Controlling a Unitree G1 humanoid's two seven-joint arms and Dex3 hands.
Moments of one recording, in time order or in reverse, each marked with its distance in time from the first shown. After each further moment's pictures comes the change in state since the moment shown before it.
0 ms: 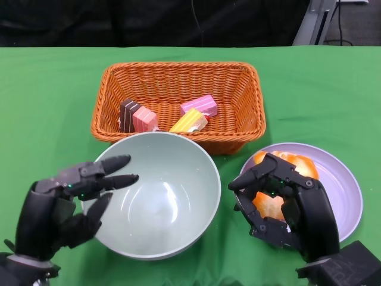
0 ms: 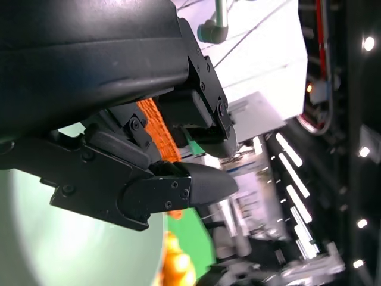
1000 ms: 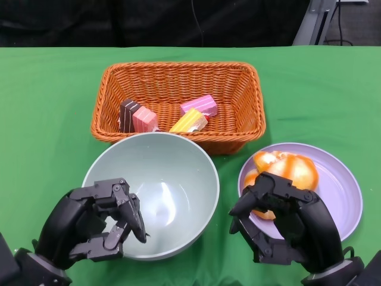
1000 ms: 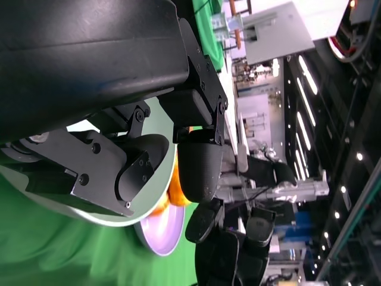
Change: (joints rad) left arm 0.026 -0.097 0.140 -0.073 0.007 0.296 -0.434; right arm -0.020 -0.035 0.003 0.125 0.253 -0.126 0.346
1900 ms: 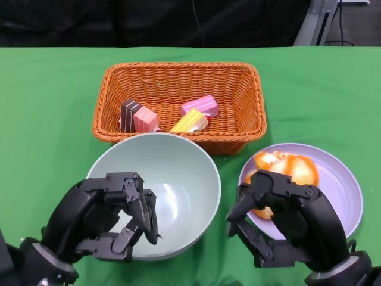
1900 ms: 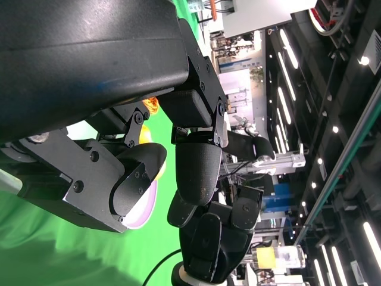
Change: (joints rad) left arm 0.073 -0.022 0.002 -0.302 0.003 0.208 -0.024; right arm 0.078 -0.023 0.020 -0.267 -0.003 0.151 0.037
